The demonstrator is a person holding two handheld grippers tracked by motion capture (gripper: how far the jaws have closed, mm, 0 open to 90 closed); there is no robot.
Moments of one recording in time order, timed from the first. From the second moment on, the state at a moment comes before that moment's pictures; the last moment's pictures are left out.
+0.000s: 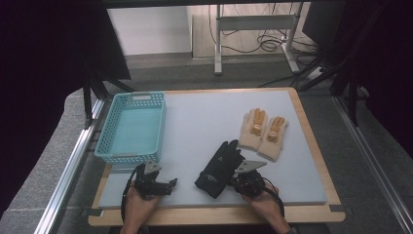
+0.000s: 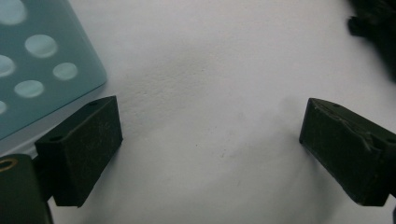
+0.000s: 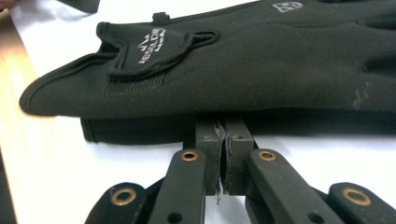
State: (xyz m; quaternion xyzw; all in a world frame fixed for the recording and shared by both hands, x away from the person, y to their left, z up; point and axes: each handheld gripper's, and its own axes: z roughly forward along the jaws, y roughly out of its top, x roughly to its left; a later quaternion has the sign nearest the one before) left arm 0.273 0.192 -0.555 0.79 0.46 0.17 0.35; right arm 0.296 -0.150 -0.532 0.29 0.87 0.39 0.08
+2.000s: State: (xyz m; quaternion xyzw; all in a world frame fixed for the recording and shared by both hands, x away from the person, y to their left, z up) left arm 0.273 0.177 -0.532 0.81 0.43 0.14 0.37; right arm 0.317 -0.282 -0.533 0.44 0.79 0.35 0.23
